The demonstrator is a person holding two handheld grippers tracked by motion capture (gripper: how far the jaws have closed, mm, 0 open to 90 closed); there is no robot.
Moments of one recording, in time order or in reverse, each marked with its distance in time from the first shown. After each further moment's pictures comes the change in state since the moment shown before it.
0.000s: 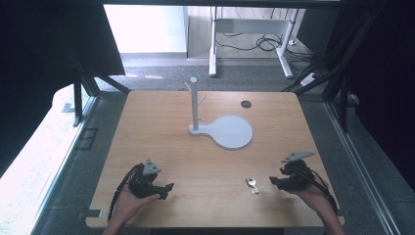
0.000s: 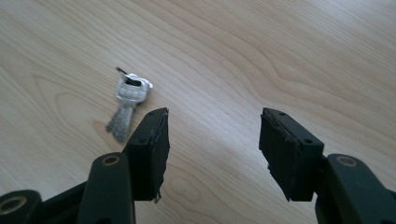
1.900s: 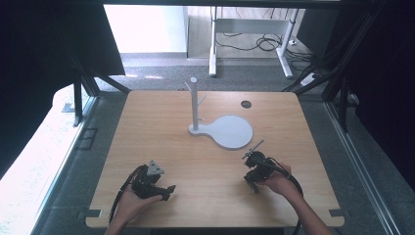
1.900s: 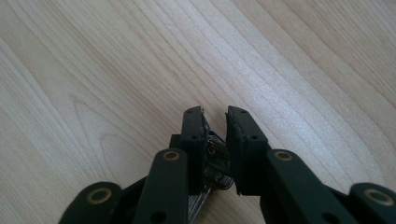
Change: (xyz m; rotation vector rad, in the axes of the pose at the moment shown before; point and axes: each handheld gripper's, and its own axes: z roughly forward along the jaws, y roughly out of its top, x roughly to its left) left arm -0.002 -0.002 0.011 0.041 -0.013 0.017; right arm 0.042 0.062 0.075 0.285 0.155 -0.152
